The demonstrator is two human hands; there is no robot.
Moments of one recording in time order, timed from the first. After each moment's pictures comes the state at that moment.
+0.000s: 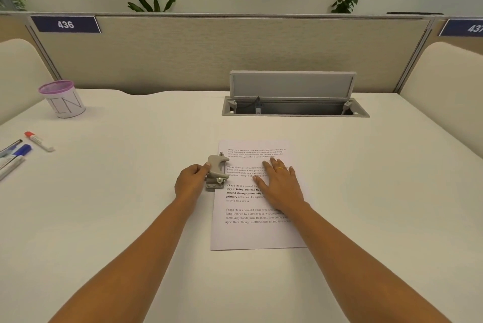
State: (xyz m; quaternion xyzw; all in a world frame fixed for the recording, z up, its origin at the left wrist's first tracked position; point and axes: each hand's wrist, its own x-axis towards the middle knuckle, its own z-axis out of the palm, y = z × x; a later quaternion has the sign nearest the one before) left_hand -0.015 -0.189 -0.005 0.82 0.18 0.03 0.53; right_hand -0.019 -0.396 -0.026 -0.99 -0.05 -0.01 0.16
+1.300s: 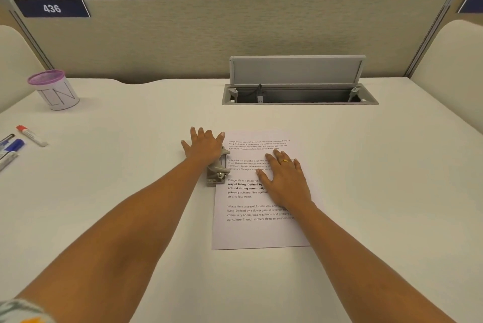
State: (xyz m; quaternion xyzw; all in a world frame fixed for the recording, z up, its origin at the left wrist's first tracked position) left_hand 0.064 -0.205 0.009 0.99 0.04 -0.07 0.14; right_hand -0.019 -0.396 -0.034 -0.98 -0.04 -0.05 0.17
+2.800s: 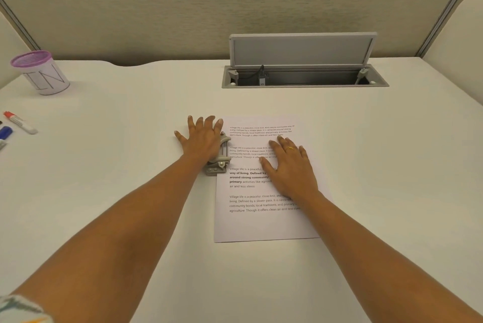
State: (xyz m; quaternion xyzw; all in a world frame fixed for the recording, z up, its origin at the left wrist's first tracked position) left_hand 0.059 -0.199 -0.011 0.99 0.02 -0.02 0.15; right_hand -0.020 -0.394 -0.033 -0.98 -0.03 -0.06 0.17
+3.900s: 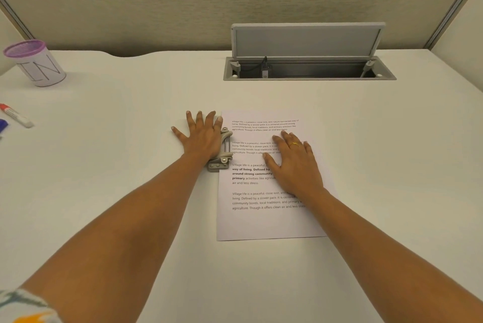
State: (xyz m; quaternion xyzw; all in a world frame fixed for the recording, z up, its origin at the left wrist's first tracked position) left_hand 0.059 -0.199 -0.020 0.98 0.05 -0.02 0.18; right_hand -0.020 -0.394 -0.033 -0.98 -0.03 -0.06 0.17
